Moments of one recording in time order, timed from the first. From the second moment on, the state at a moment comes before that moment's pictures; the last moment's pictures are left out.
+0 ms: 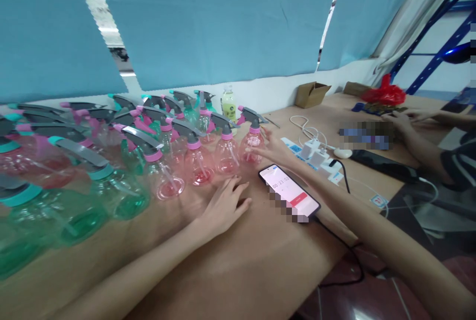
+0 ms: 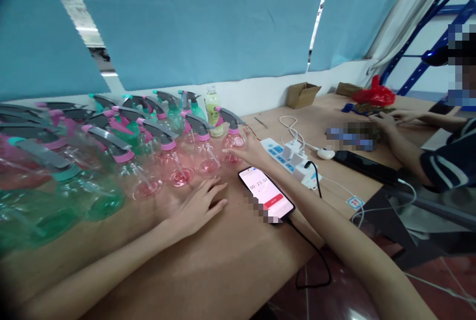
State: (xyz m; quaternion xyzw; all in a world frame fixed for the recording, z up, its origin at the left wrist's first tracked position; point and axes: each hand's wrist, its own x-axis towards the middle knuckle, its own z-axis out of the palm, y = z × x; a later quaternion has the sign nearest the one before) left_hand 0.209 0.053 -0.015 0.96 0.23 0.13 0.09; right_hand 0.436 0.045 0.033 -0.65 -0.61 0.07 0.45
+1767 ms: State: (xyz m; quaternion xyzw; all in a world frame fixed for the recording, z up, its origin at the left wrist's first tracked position) left_hand -0.332 0.077 0.028 0.53 0.64 0.55 -0.01; right_hand -0.132 0.075 0.013 -0.26 -0.77 0.53 0.26
